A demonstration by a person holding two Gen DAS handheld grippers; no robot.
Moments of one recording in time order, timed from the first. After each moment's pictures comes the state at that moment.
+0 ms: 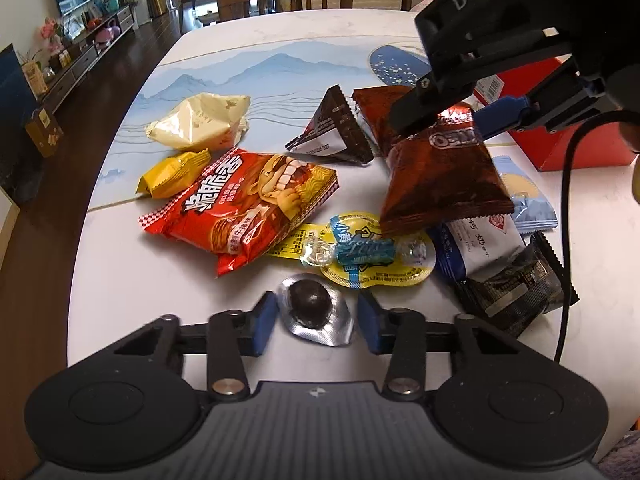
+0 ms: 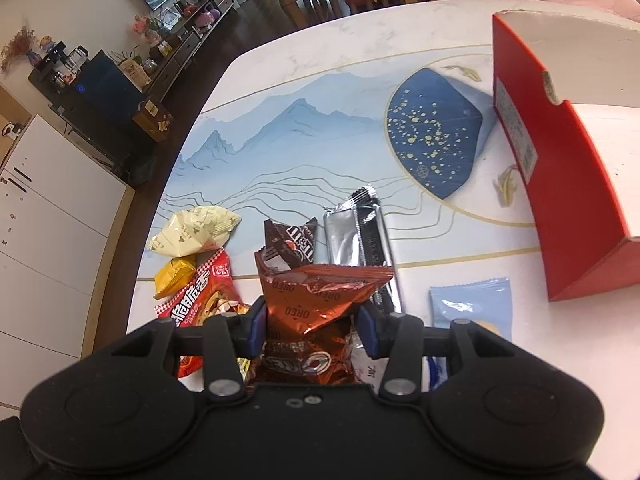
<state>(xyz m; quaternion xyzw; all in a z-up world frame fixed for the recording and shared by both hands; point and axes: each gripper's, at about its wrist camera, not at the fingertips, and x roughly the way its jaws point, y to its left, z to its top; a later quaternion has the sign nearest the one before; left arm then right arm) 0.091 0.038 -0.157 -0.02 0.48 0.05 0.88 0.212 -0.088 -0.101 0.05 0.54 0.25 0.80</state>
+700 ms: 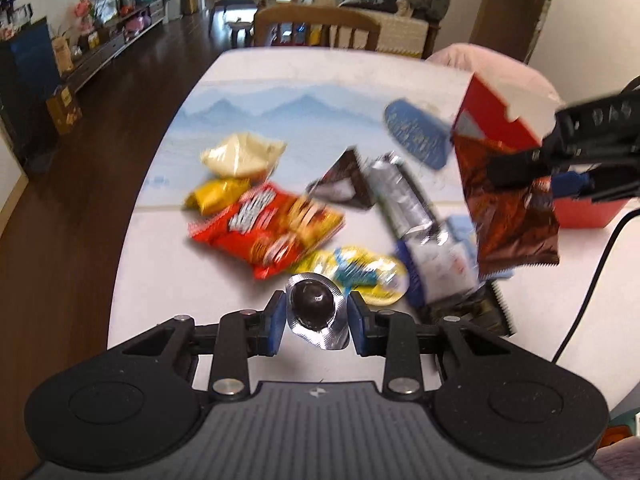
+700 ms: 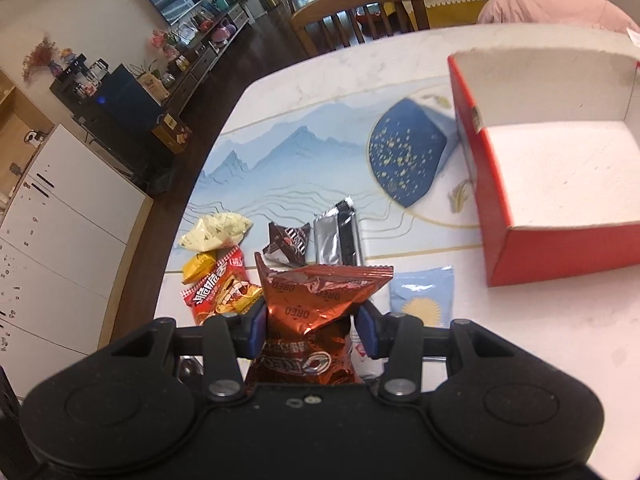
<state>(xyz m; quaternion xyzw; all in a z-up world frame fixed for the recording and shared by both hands) 0.054 0.047 -0.088 -0.09 0.44 0.07 0.89 0.187 -0.147 -0.044 0.07 0.52 0.27 0.81</state>
